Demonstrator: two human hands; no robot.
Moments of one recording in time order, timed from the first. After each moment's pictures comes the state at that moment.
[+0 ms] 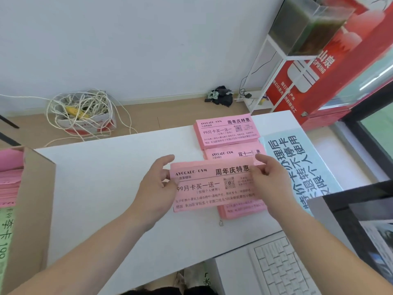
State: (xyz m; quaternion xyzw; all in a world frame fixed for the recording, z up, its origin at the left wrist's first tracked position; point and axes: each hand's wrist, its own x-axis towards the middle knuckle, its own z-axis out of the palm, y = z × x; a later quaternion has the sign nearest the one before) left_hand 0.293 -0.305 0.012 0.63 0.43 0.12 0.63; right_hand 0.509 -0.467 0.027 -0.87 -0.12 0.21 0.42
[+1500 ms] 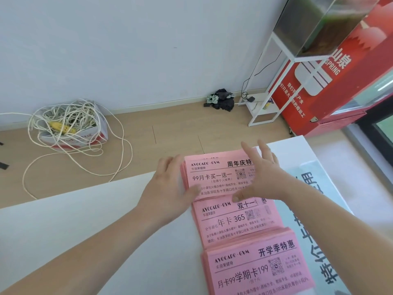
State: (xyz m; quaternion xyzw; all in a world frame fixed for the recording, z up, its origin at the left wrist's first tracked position) left_hand 0.463 -0.202 -0.029 0.85 0.36 0.02 0.38; right_hand 0.684 -0.345 0.013 -0.87 -0.34 0.35 0.05
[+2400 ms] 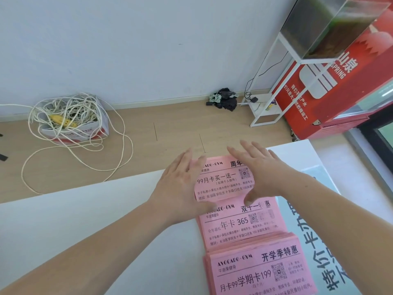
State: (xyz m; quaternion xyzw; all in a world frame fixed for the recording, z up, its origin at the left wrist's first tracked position) left_hand 0.477 -0.197 -0.038 0.92 0.26 -0.05 0.29; right_hand 0.694 -0.318 0.015 -0.81 -0.50 0.27 -0.14
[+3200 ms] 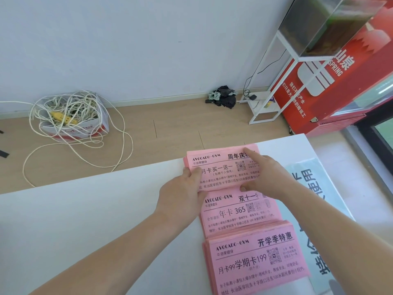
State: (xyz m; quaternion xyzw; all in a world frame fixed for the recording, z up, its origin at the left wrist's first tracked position) left_hand 0.467 -0.234 -0.038 0.91 0.32 -0.05 0.26; right_hand 0.683 -0.354 -0.003 -0.89 -0.32 0.32 0.06
